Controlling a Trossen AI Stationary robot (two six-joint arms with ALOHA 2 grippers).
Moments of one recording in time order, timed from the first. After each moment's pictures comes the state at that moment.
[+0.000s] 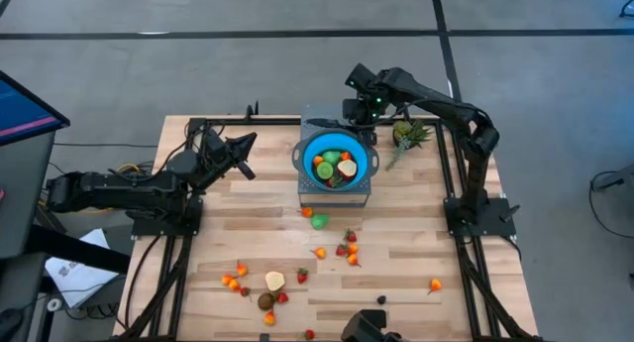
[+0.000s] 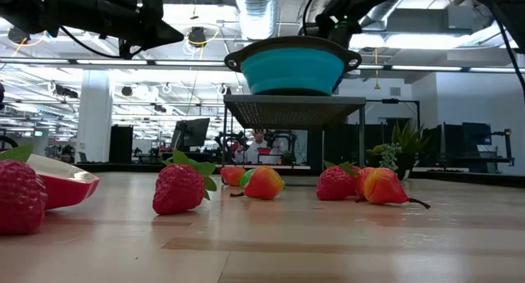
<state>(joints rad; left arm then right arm) 0.20 0.76 0.32 0.60 -0.57 -0.06 -0.65 1.92 1.80 -1.17 -0.19 -0.61</state>
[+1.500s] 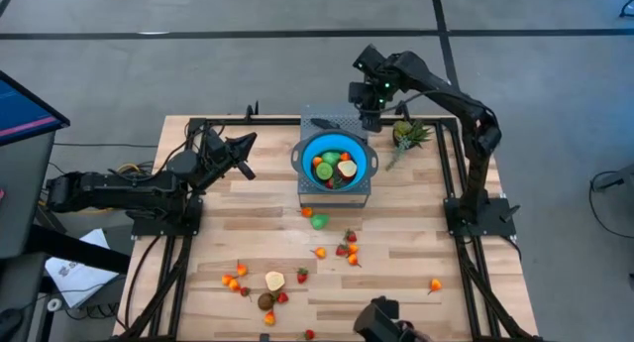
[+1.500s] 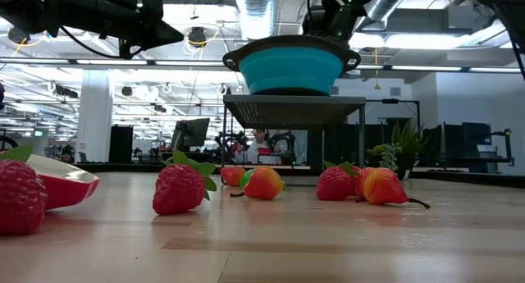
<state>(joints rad) 0.20 0.76 0.32 0.60 -0.57 -0.06 -0.70 1.92 1.99 -1.31 -0.15 -0.61</state>
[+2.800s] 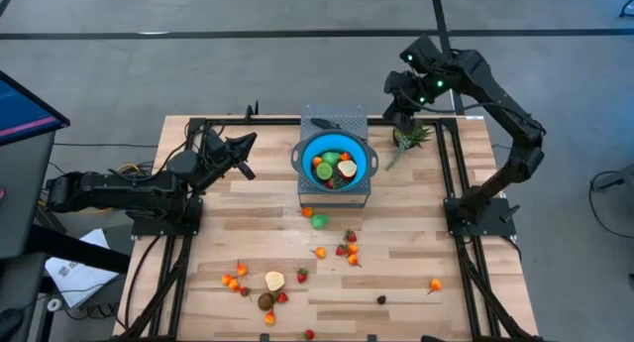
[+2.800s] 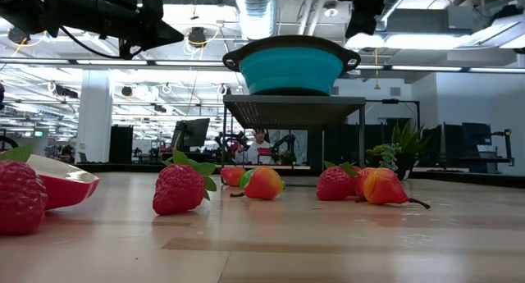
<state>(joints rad) 0.20 0.76 0.32 0.60 -0.57 -0.07 -0.70 1.55 1.86 -1.37 -0.32 -0.34</state>
